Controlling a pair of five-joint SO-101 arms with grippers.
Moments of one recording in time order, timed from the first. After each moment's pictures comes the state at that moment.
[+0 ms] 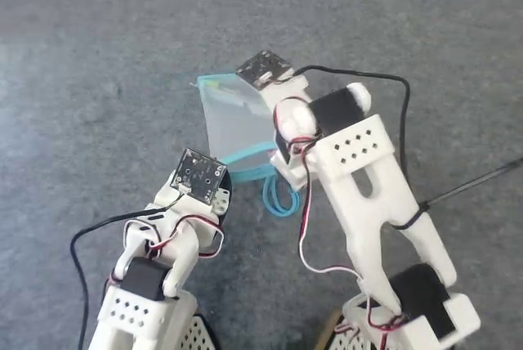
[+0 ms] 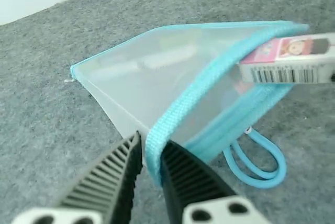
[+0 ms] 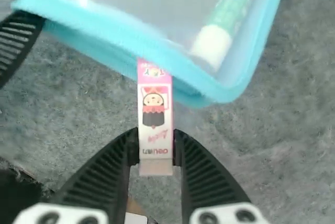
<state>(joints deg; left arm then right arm) 12.7 -86.6 86.1 47.9 -4.5 -32.1 -9.7 -3.2 101.0 14.4</state>
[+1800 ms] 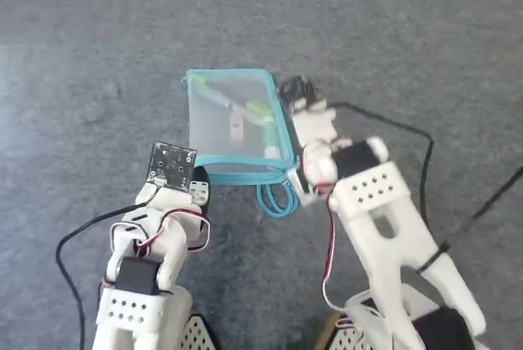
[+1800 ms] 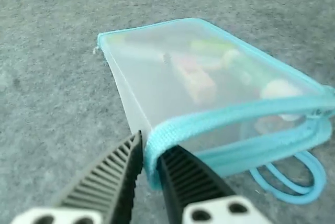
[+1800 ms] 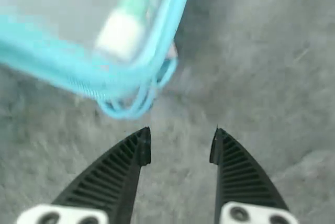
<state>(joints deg) 3.3 -86.7 87.2 48.0 -0.6 -26.7 -26.1 37.7 69.8 6.5</state>
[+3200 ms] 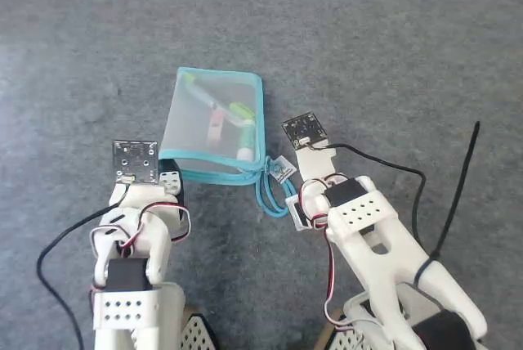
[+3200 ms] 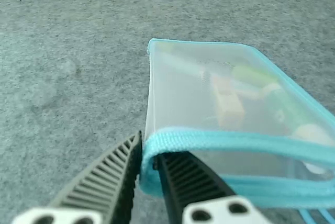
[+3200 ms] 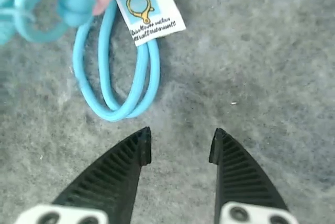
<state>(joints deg) -8.3 -86.7 87.2 44.5 1.5 -28.7 -27.2 57.1 51.0 -2.6</state>
